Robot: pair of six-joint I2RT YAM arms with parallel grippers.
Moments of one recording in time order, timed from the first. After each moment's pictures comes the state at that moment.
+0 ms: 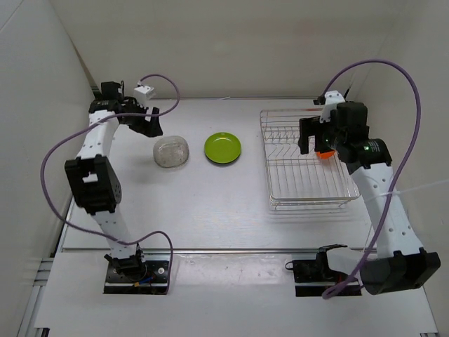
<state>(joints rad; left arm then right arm) 0.11 1.97 1.79 -0.80 0.63 0.53 0.20 1.17 1.35 -0.79 -0.08 -0.06</state>
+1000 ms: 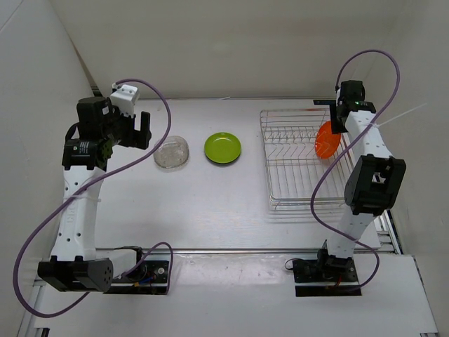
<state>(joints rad) -0.02 1.19 1.48 -0.81 0.20 0.22 -0.08 1.86 1.68 -0.71 0.28 -0.23</state>
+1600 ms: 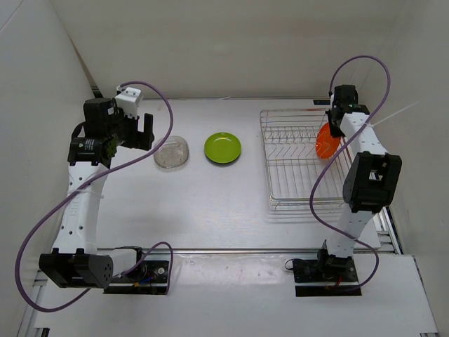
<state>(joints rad) -0.02 1.22 1.44 -0.78 0.19 0.20 -0.06 1.89 1.64 -0.69 0.29 -0.24</state>
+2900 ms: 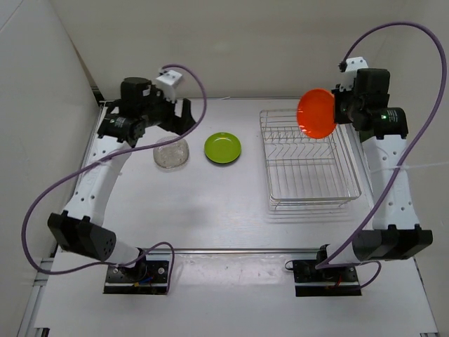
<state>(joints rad) -0.23 1.42 1.61 -0.67 0.36 0.11 0.07 1.42 1.78 -0.91 0.13 -0.15</state>
